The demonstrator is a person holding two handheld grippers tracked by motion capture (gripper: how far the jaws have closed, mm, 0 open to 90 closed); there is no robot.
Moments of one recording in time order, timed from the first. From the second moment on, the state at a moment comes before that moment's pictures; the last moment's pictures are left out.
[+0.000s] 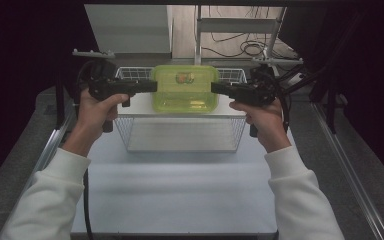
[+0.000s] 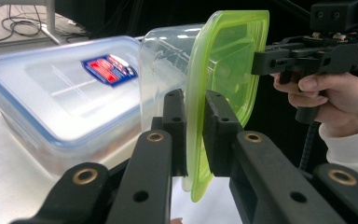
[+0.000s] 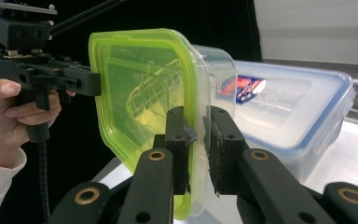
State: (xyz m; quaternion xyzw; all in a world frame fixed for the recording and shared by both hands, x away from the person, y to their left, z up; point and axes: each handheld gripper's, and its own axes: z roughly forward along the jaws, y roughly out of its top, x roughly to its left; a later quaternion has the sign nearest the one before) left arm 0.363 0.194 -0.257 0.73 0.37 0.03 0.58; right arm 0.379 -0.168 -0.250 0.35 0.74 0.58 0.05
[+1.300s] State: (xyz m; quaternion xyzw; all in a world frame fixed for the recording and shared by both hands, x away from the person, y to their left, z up) left arm 0.447 0.193 -0.262 0.70 0.44 0.00 0.56; right arm 0.478 -0.160 -0.256 0.41 0.71 0.58 0.00
